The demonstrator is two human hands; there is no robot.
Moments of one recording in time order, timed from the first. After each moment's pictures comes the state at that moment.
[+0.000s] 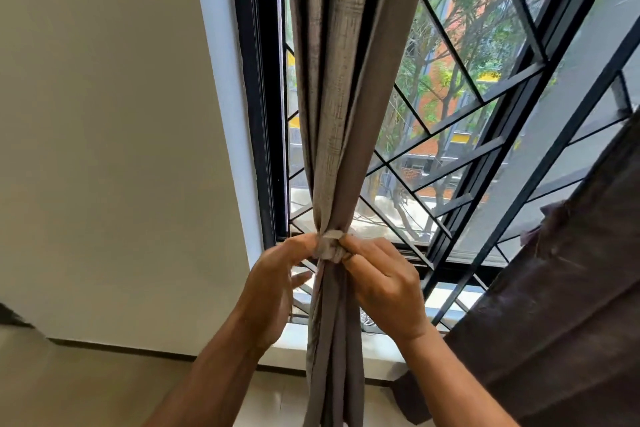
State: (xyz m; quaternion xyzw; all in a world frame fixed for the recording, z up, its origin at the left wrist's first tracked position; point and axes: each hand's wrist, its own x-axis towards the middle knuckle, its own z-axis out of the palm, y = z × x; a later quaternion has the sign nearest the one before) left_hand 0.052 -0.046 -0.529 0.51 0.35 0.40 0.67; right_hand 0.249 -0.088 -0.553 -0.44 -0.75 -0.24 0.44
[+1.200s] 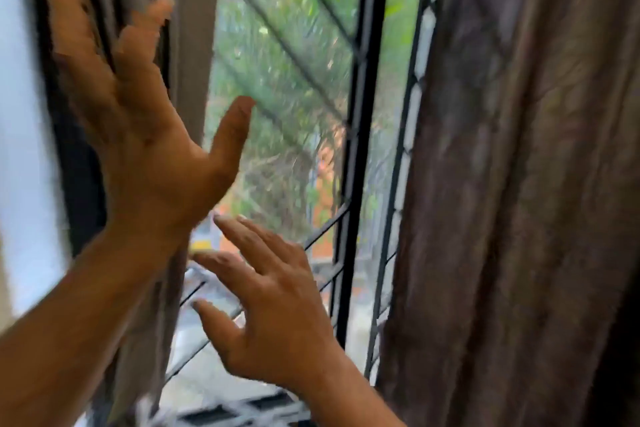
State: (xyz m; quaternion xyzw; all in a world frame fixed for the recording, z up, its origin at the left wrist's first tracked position) left_hand 0.204 -0.011 -0.187 0.63 0.22 0.73 -0.14; right_hand 0.323 -0.107 -0.318 -0.49 -0.71 -0.28 0.41
